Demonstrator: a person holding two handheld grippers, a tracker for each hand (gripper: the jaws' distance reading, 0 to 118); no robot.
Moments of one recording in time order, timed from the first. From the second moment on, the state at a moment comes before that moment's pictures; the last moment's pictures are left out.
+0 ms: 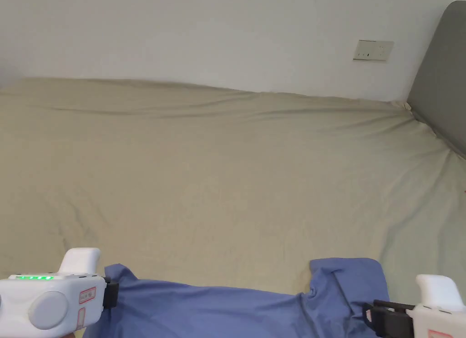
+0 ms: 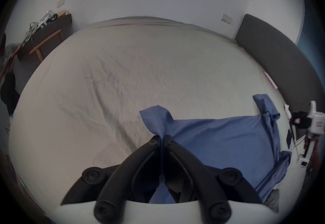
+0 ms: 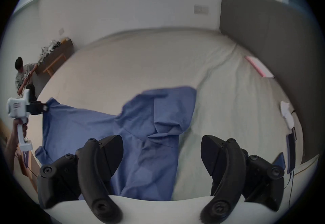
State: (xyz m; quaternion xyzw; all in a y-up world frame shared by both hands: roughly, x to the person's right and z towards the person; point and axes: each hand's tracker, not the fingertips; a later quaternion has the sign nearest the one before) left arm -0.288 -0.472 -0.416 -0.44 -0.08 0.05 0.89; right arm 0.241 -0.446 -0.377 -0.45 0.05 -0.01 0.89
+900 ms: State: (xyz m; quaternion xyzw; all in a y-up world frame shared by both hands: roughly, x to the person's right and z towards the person) left arm -0.319 -0.430 -0.370 -0.40 -0.14 0.08 0.90; right arm 0.261 -0.435 -0.426 -0.46 0.13 -0.05 0.88
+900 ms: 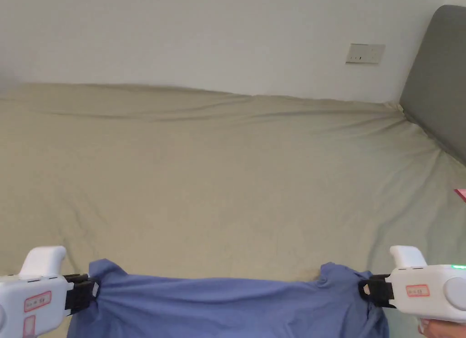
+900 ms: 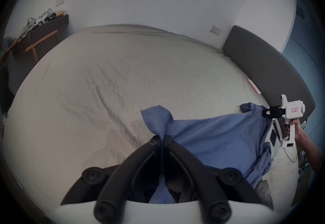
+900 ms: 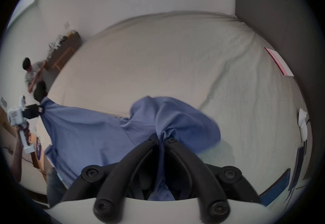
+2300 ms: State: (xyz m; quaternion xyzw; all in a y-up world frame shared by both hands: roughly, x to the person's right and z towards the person) left arm -0.355 -0.534 -0.172 -0.45 -0.22 -0.04 0.87; right arm 0.298 -0.498 -0.190 -0.54 0.13 -0.09 0.82
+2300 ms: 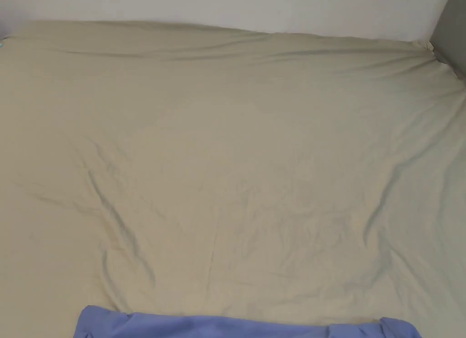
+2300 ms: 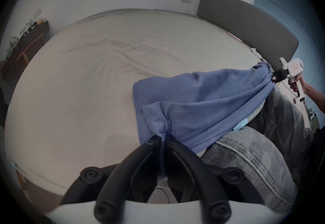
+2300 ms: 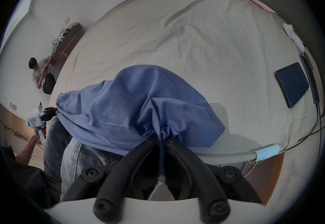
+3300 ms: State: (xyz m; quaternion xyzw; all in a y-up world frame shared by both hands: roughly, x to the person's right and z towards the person) left arm -0.386 -0.532 -0.219 -0.52 -0.19 0.22 0.80; right arm 0.170 -0.320 -0.109 -0.12 0.07 0.02 0.99
